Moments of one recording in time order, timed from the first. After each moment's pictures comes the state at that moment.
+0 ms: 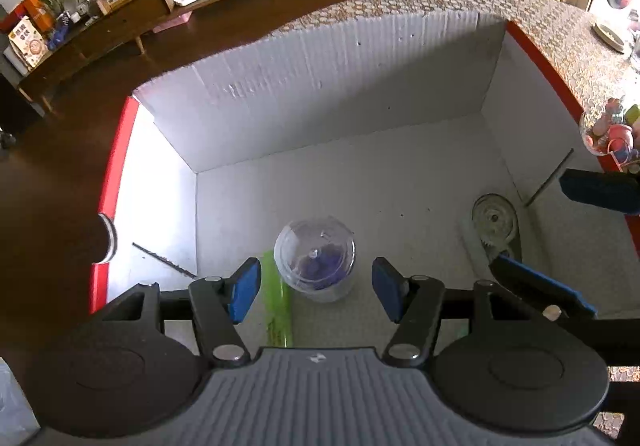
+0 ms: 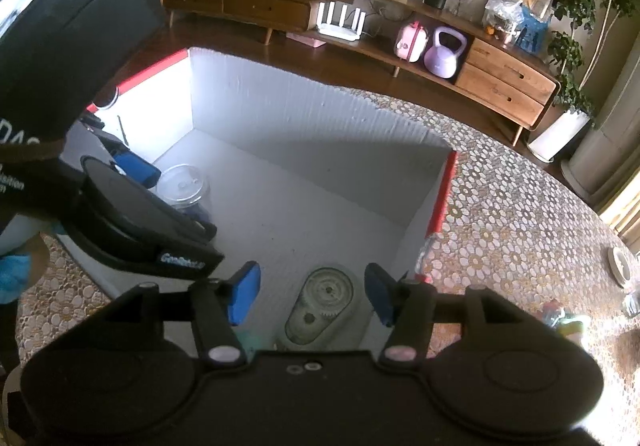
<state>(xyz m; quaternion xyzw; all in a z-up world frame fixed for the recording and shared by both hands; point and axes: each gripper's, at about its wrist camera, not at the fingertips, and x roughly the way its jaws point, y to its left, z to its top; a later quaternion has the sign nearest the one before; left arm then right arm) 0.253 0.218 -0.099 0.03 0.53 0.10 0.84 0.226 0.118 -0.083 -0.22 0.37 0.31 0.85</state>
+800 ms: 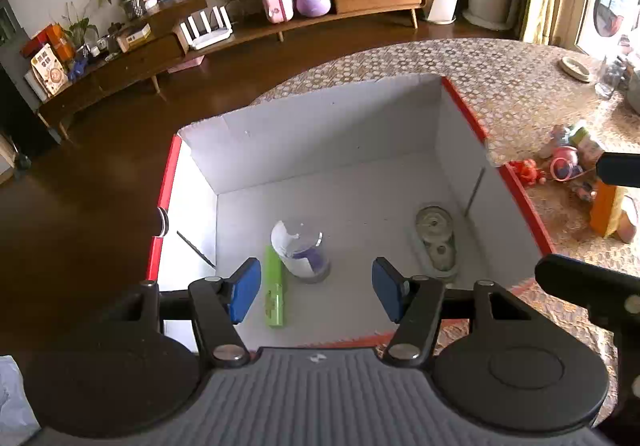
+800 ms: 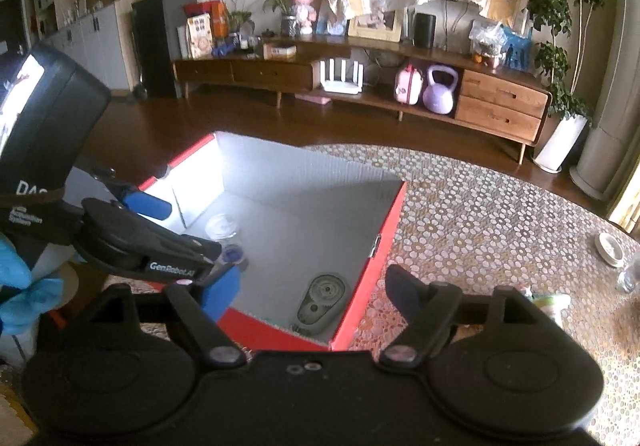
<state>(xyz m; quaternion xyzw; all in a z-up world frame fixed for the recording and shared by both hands) 0.189 0.182 -0.034 0.04 0.47 0.10 0.88 0.186 0.030 -0.012 -0.12 0.31 0.36 0.87</state>
